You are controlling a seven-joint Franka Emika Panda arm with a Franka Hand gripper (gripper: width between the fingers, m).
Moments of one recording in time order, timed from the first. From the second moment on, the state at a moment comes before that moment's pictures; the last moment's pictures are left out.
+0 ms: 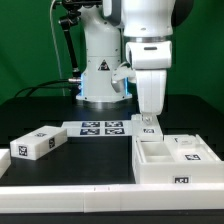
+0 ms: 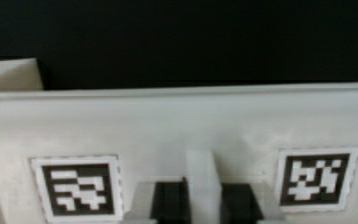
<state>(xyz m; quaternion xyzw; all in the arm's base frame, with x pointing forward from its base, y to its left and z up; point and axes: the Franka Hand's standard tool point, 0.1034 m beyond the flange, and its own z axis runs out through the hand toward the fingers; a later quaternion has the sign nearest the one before) 0.457 0.065 0.066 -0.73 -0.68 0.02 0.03</state>
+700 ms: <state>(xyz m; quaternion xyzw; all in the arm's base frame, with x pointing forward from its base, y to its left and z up) 0.459 0.065 0.066 -0.74 -0.68 0.02 0.03</state>
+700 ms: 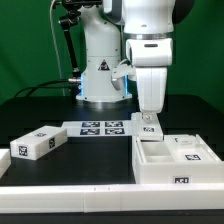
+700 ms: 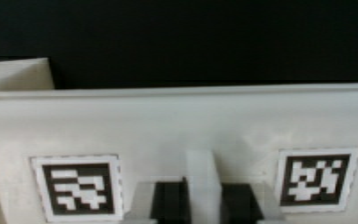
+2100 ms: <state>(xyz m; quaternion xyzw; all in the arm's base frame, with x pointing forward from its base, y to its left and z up) 0.460 0.069 0.063 -0.74 -0.67 0.02 0.04</state>
